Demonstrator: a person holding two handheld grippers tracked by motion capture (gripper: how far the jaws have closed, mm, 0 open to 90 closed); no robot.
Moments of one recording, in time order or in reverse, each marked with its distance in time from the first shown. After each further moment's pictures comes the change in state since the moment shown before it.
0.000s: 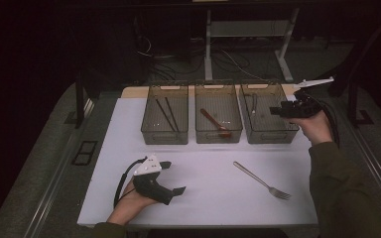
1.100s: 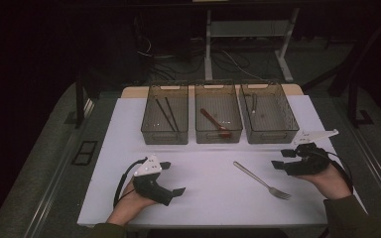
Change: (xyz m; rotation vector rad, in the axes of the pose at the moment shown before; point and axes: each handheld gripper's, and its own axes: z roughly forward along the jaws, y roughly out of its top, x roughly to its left) left arm -0.002 0.000 0.000 0.018 0.005 0.011; right arm 0.075 -0.106 -0.047 0.142 0.125 -0.161
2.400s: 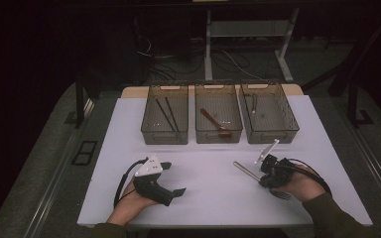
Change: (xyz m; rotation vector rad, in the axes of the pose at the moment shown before) left arm -0.001 0.000 0.001 0.005 -0.002 0.006; right arm 0.045 0.011 0.068 0.492 0.010 -0.215
